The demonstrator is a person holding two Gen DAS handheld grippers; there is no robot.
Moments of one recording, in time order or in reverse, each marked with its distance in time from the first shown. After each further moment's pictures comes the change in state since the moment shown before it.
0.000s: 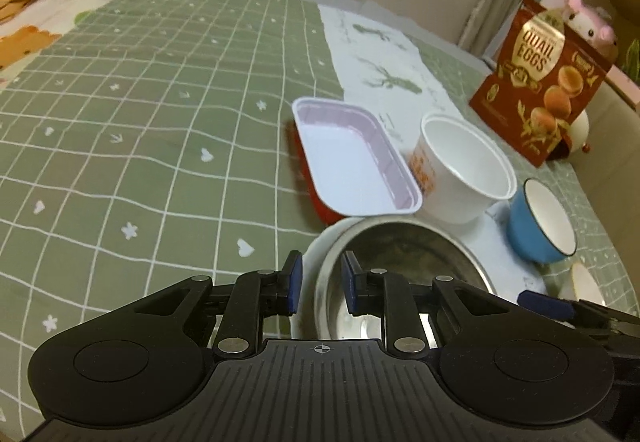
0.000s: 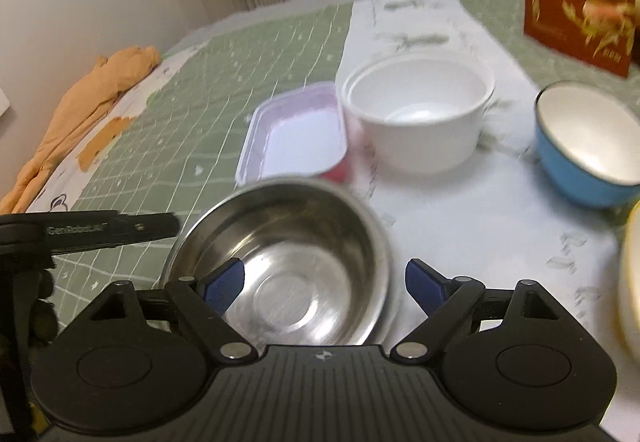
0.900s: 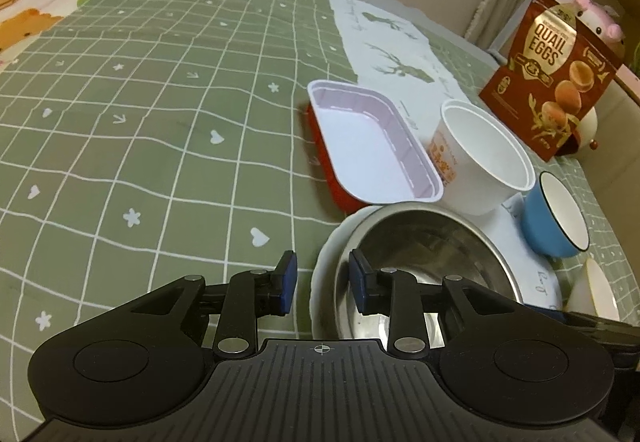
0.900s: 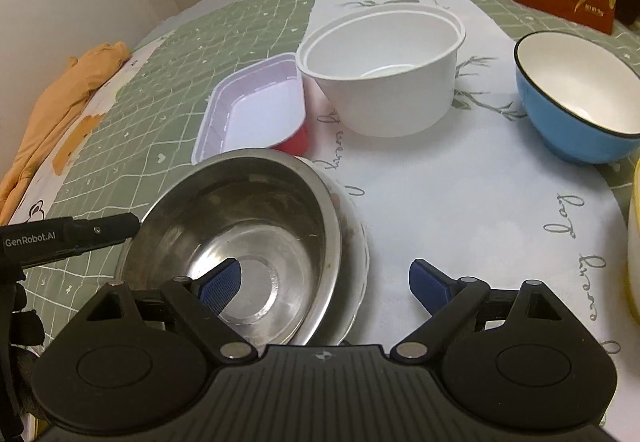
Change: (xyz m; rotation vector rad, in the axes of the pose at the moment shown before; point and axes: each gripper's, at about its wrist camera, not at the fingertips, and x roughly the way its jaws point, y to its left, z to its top) left arm 0.020 0.016 -0.006 -0.022 0.037 0.001; right arm 0.034 -0.022 -0.007 0.085 0.091 -0.023
